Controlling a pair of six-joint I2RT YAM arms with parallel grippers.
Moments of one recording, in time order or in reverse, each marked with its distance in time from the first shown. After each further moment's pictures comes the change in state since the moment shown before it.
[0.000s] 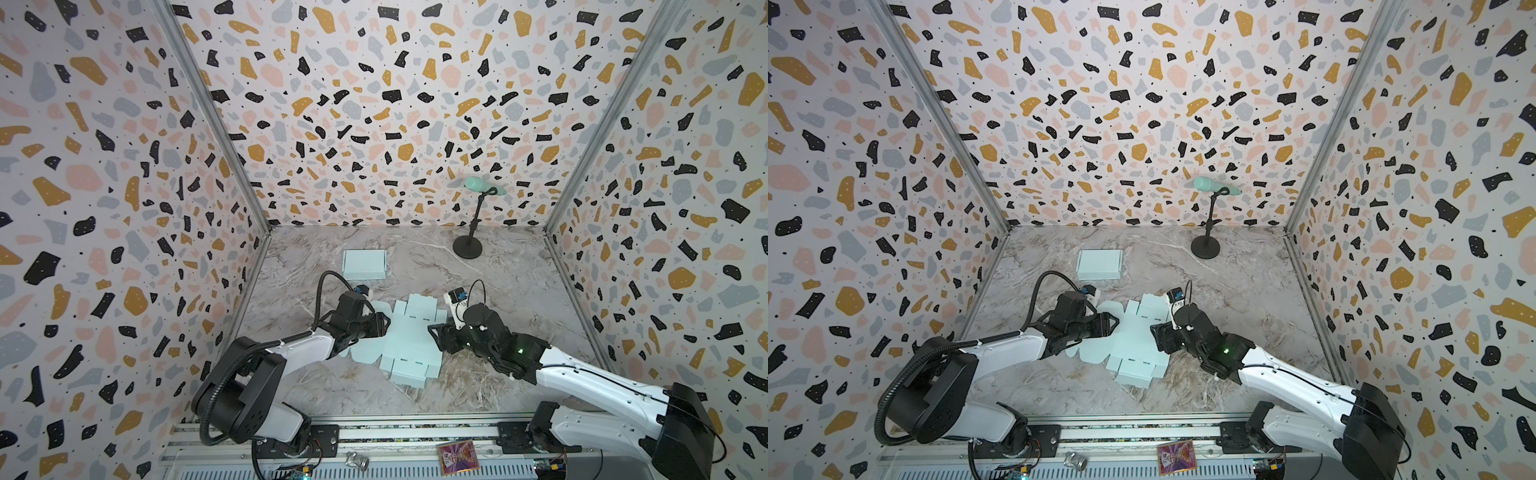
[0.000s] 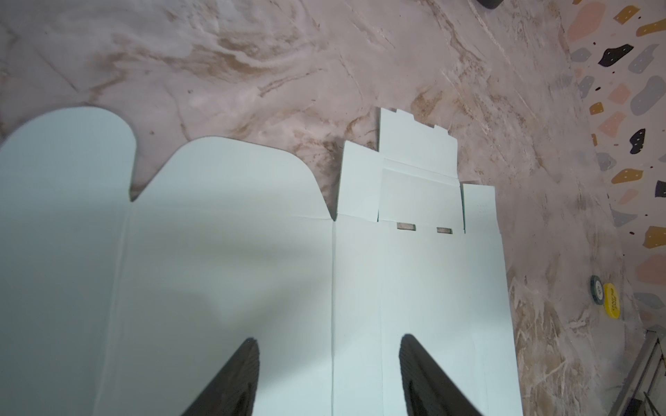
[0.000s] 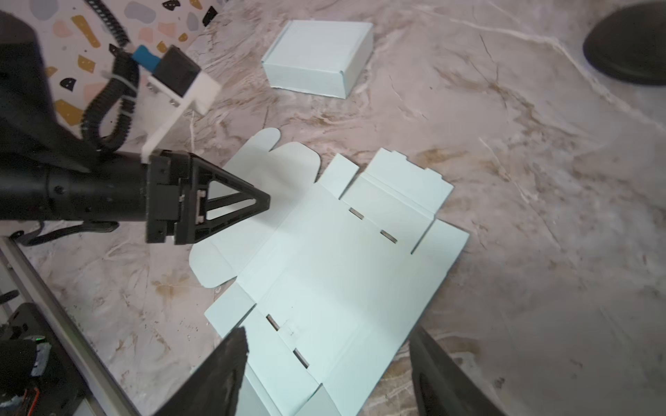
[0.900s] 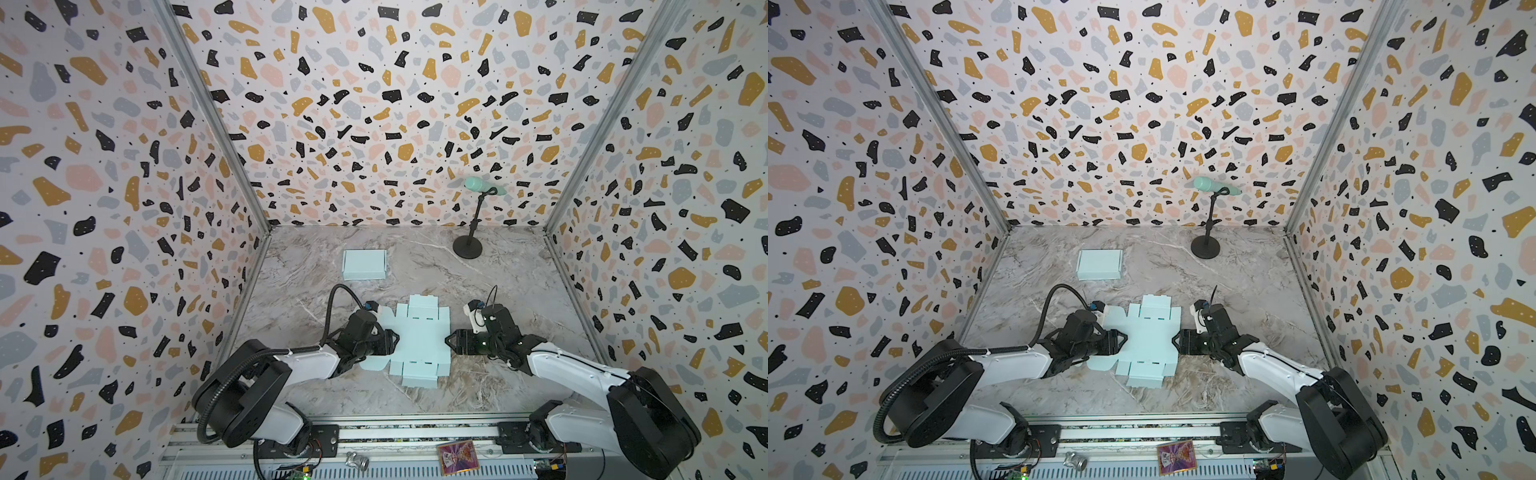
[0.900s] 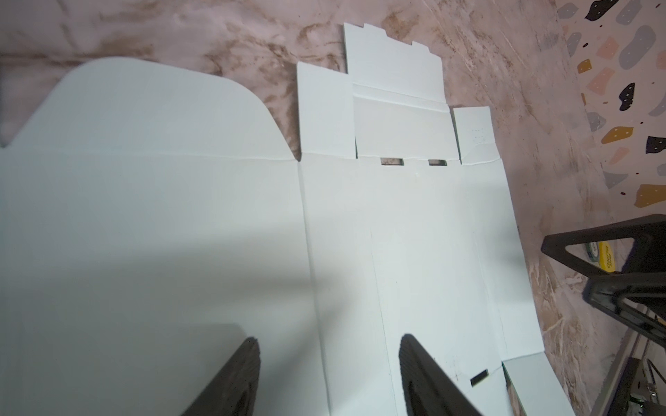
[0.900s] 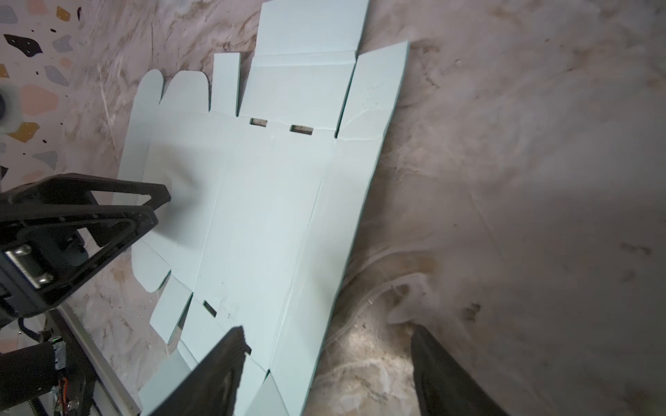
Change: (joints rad) left arm -0.158 -0.027 -0.143 0.157 -0.061 -0.109; right arm -0.327 0.176 -0.194 0.171 -0.388 0.053
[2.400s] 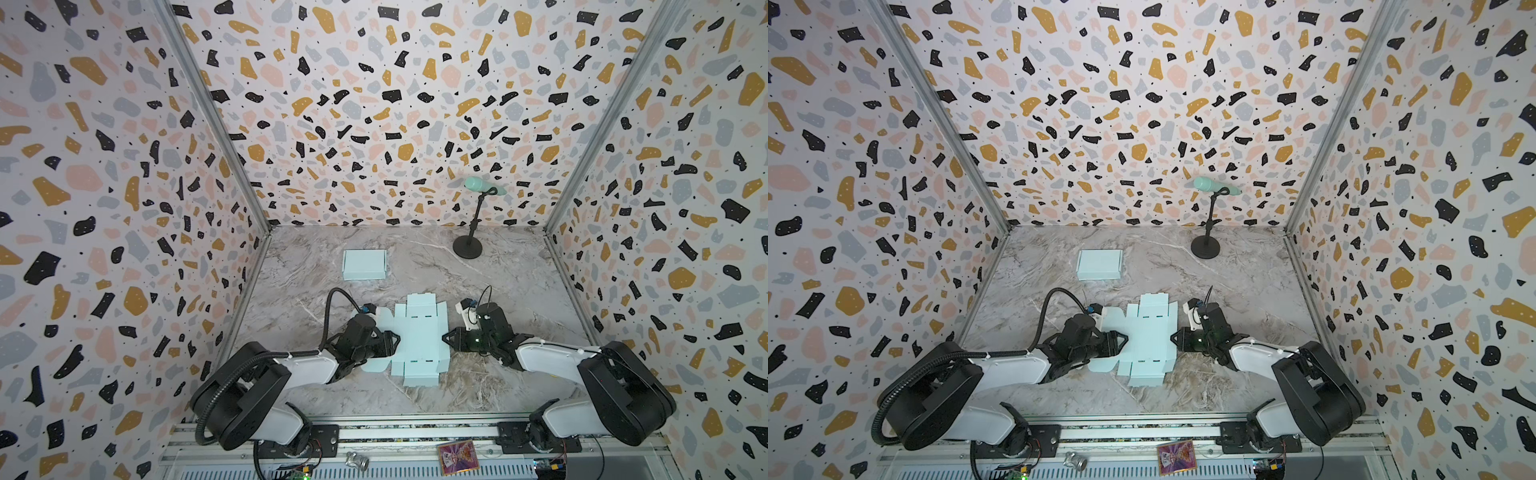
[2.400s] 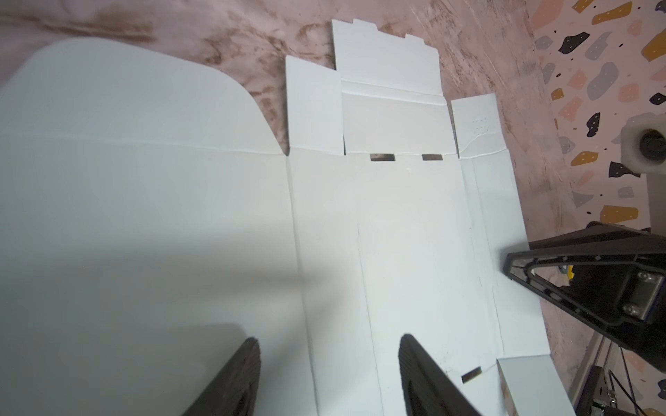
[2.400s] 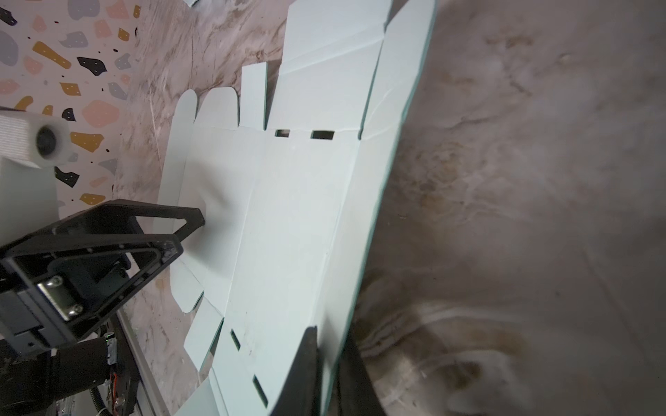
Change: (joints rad) left arm -0.016 -0.012 -0.041 0.072 0.000 -0.070; right arm 0.000 0.153 -0.016 0.249 -0.110 0.066
